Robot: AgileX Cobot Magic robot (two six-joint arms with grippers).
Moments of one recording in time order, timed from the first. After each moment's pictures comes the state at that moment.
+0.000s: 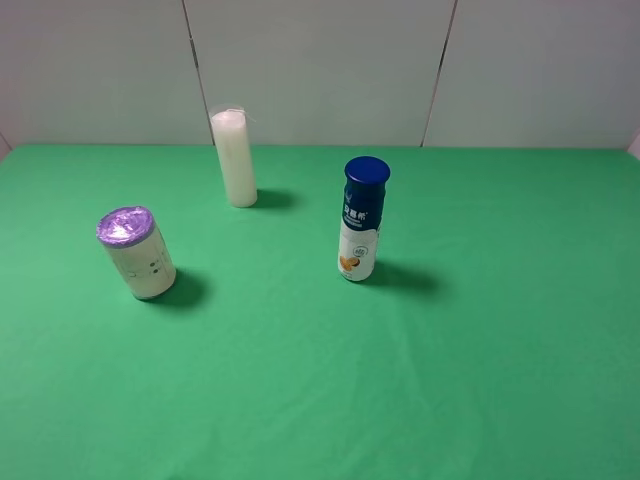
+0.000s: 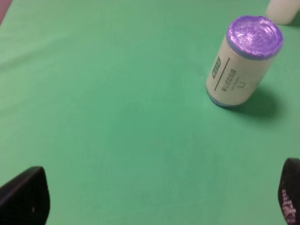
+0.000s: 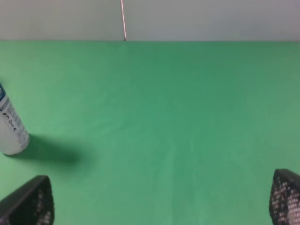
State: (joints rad) left arm 0.04 0.00 -0.48 0.04 1.07 -0.09; right arm -0.01 -0.01 -0.50 0.07 1.02 -0.05
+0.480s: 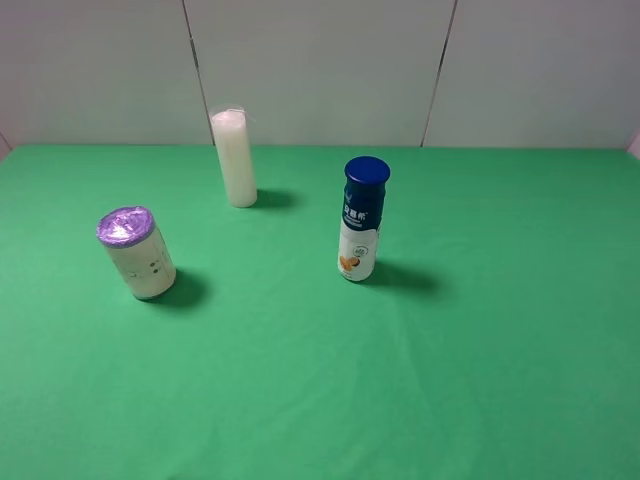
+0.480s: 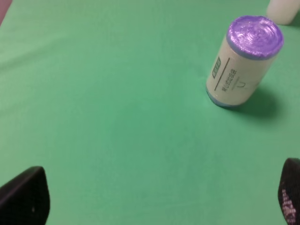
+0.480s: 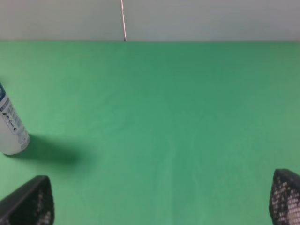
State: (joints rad) left arm 0.04 0.00 -0.48 0.04 1.07 -0.09; right arm -0.01 -0.01 -0.50 0.07 1.02 -0.05
